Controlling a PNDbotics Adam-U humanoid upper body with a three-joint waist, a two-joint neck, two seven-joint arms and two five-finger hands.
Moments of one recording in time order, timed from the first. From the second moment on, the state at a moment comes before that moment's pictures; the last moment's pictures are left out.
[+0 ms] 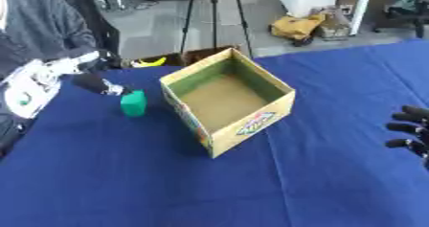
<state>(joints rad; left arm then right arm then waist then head) -0.79 0.79 -0.28 -0.93 -0.39 -0.02 -0.37 -0.33 -0.34 0.11 -1.59 -0.31 -0.01 0.03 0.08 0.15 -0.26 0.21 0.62</state>
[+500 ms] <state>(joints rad) -0.80 0.74 -0.26 -0.84 -0.54 -0.12 -0.28 -0.34 -0.34 0.11 -1.59 -0.31 -0.01 0.03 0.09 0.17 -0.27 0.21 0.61</state>
